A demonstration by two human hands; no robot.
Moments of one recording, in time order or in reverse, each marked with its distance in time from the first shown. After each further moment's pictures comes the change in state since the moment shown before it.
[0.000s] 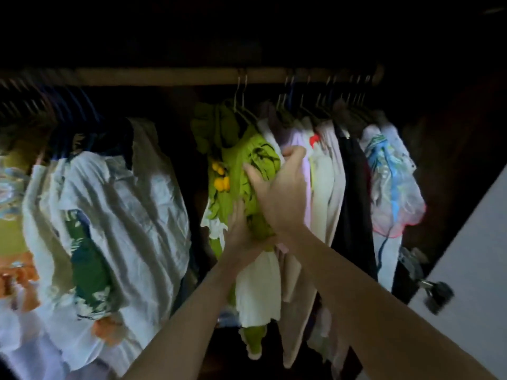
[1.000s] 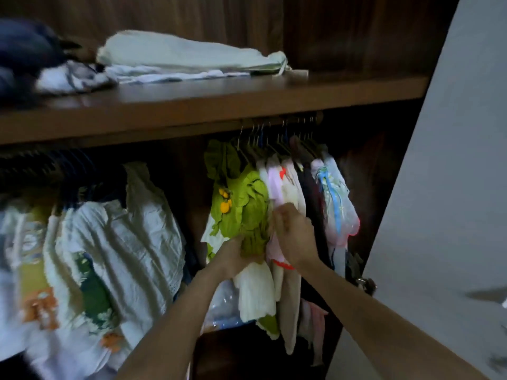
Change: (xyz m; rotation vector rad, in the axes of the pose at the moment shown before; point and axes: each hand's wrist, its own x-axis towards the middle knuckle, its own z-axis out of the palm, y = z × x) left_hand -0.044 0.107 -0.023 0.257 -0.359 -0.044; right_hand -0.008 0.026 -0.105 -0.149 -0.163 0.071
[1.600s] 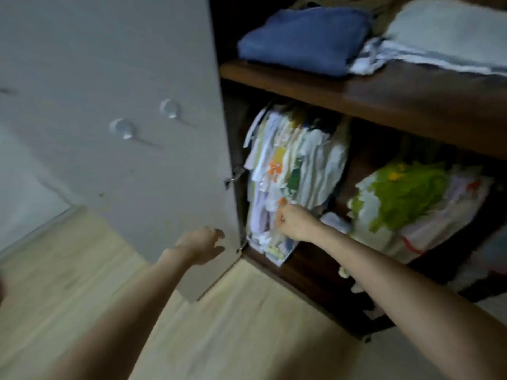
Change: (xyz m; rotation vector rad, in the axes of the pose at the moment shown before) left_hand -0.464 0.047 -0.126 0.420 0.075 -0.904; right_hand -0.169 -0.261 0.005 -0.366 -1.370 -0.565
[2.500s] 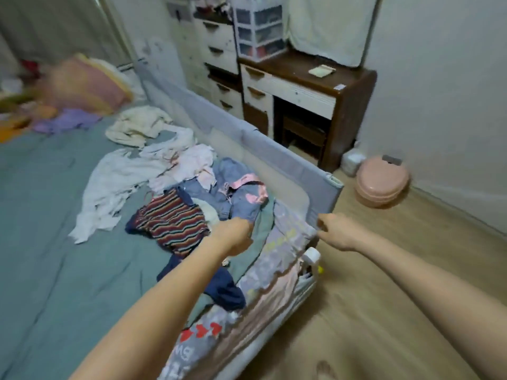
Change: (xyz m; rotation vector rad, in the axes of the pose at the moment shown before) left_hand -0.615 -0.307 0.213 -0.603 0.139 -1.558; right_hand -0.156 -0.689 0.394 -0.688 -0.594 -1.540
